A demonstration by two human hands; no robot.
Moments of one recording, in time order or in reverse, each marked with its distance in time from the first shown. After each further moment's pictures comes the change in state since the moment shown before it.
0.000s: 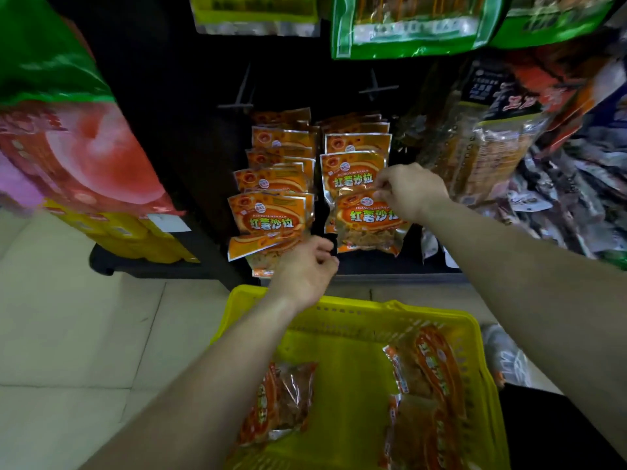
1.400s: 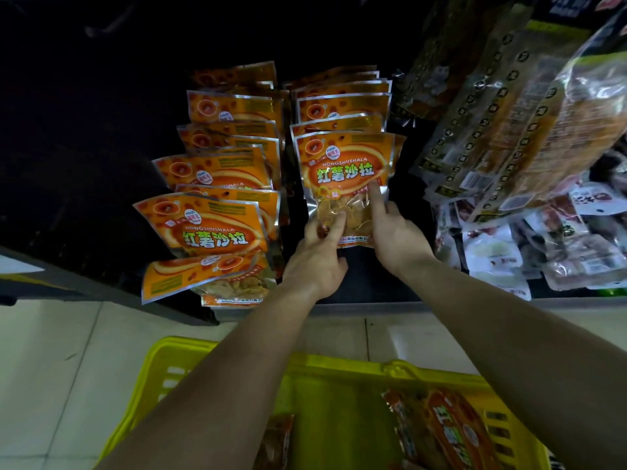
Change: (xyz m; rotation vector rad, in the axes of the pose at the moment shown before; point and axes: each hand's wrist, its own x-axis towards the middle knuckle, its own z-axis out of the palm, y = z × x) left_hand 0.171 -0.057 0.105 0.468 -0.121 0.077; right_hand 0.065 0.071 0.175 -0.052 0.007 0.083
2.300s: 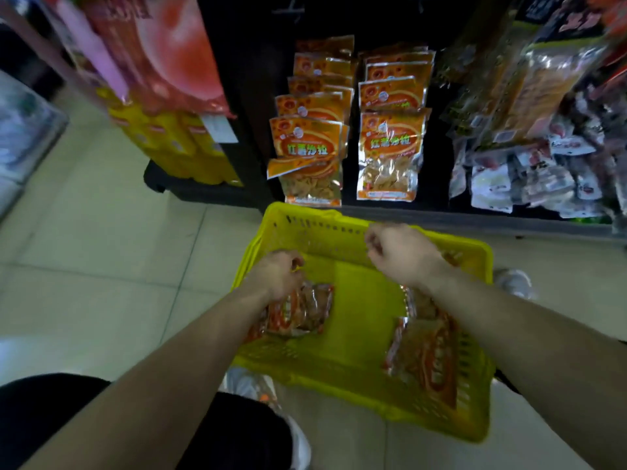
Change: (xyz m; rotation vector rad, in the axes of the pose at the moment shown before) left_hand -0.298 -0.084 -0.049 0.016 -0.075 -0.196; right_hand -0.247 -0.090 -0.079 0.165 -0.226 -0.282
